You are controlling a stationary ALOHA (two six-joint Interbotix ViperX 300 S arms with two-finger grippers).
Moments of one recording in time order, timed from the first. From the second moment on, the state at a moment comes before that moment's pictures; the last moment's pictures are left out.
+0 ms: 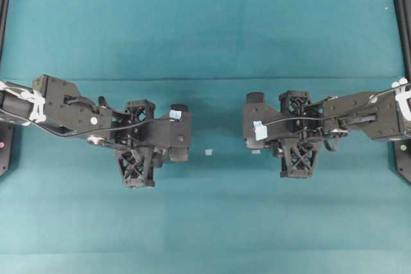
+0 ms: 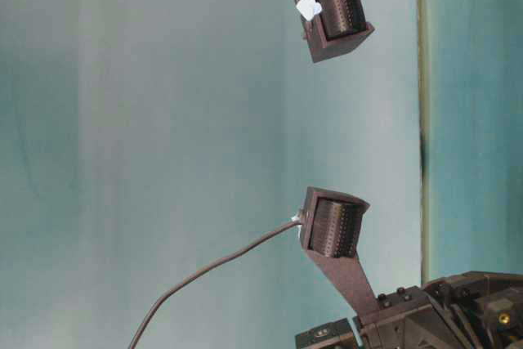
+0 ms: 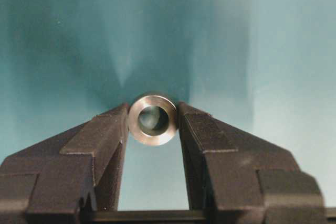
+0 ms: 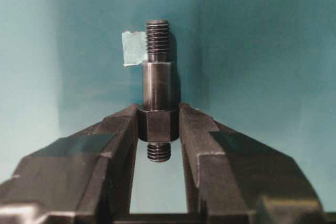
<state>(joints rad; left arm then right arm) -0.02 0.14 0.63 0.02 0.39 -0.03 -0.03 0.03 0.79 -0.04 0.44 0.04</state>
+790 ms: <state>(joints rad) -0.02 0.07 0.65 0.02 0.37 -0.04 -0.04 0.01 0.79 -0.04 0.41 0.01</state>
